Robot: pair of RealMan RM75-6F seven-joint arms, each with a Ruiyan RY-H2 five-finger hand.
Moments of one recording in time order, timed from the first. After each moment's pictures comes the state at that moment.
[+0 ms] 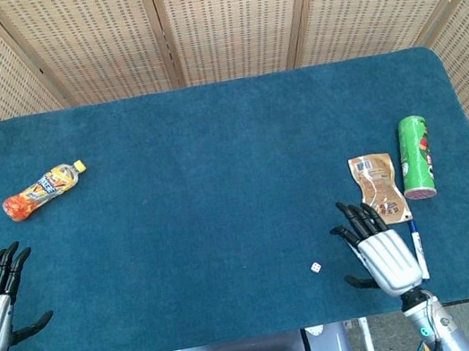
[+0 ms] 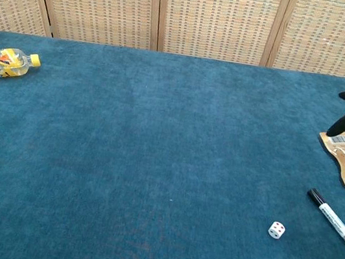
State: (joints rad) left arm -0.09 -1.08 0.00 -1.73 1.61 1.51 0.08; right arm 0.20 -1.32 0.04 -1.95 -1.53 1.30 -0.45
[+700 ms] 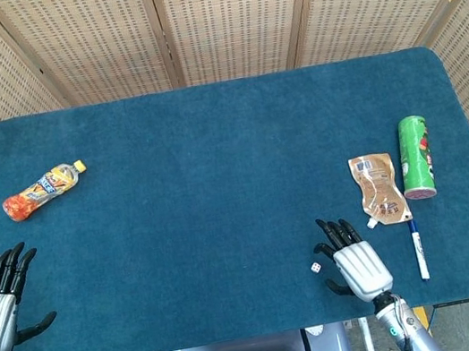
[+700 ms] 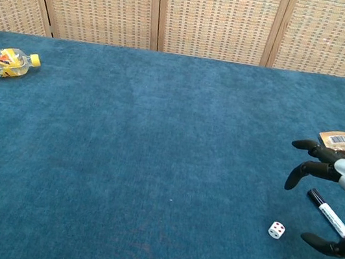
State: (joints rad) left arm -0.10 -1.09 0.00 -1.72 1.61 1.50 0.09; right arm 0.24 -1.51 0.03 -1.80 -1.40 1.23 -0.52
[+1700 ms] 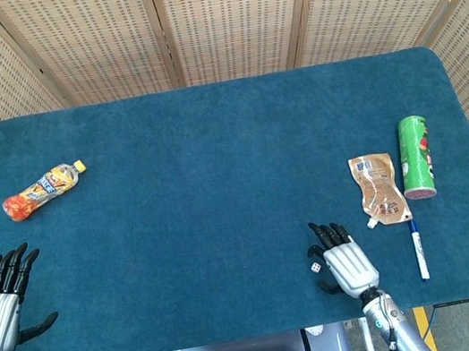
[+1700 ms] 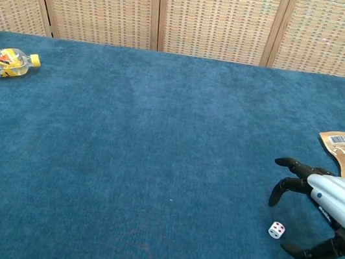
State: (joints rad) left arm -0.10 -1.10 0.00 -1.71 1.60 1.48 0.09; right arm 0.29 -1.61 0.04 -1.68 -1.30 1.17 -0.49
